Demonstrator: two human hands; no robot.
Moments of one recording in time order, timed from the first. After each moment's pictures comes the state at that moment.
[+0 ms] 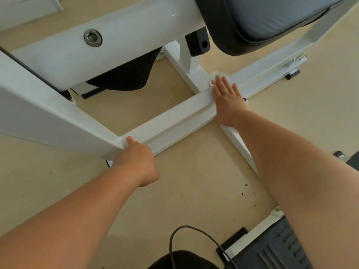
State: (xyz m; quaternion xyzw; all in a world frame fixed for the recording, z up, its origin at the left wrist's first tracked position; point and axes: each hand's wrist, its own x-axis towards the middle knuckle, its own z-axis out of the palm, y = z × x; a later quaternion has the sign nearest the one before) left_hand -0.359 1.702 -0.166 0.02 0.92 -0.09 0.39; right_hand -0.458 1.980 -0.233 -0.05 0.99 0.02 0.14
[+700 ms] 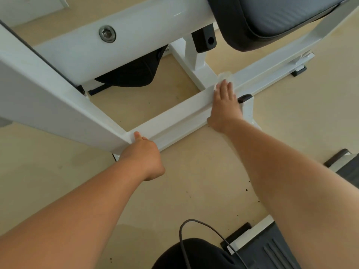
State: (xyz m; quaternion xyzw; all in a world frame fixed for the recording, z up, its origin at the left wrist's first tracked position) left_hand -0.356 1.700 -0.159 0.03 0.92 -0.07 0.39; right_hand -0.432 1.935 -0.233 0.05 0.99 -0.07 0.14
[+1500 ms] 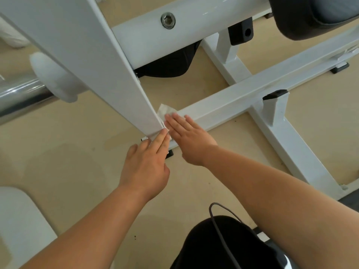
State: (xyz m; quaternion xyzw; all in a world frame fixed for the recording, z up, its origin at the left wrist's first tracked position) left_hand -0.285 1.614 -0.176 0.13 0.99 -0.01 0.10; right_hand -0.357 1.784 -0.242 -0.33 0.93 0.03 0.13
